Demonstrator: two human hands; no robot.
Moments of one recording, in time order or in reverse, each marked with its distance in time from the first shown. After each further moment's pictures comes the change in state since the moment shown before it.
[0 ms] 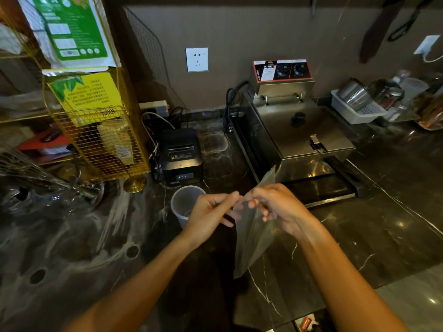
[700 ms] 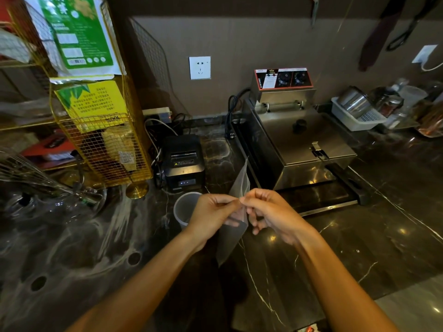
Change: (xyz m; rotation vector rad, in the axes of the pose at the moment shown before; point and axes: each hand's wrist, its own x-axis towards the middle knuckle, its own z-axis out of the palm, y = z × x) left_hand 0.009 0.014 -0.003 -0.078 0.029 -0.114; right_hand -0.002 -0.002 0.013 -0.056 -0.169 -0.140
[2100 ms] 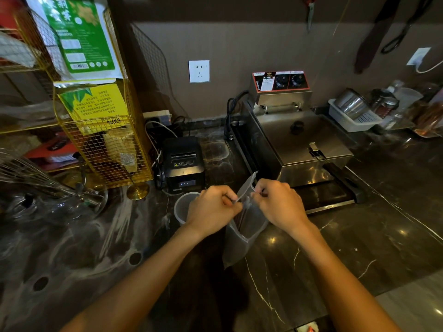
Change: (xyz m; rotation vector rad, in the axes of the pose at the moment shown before) left_hand 0.005 0.015 -0.002 0.767 0.097 0.150; right_hand -0.005 -0.011 0.000 -1.006 0.489 -0.210
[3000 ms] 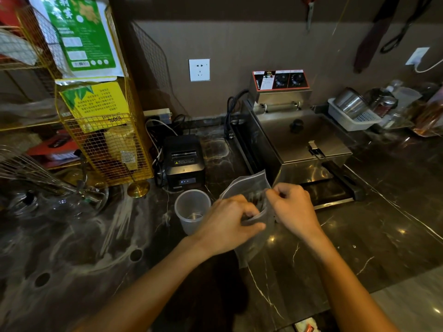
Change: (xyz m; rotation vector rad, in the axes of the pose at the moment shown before) left_hand -0.033 0.028 0.007 0.217 -0.179 0.308; right_hand -0.022 0.019 -0.009 0.481 0.041 0.144
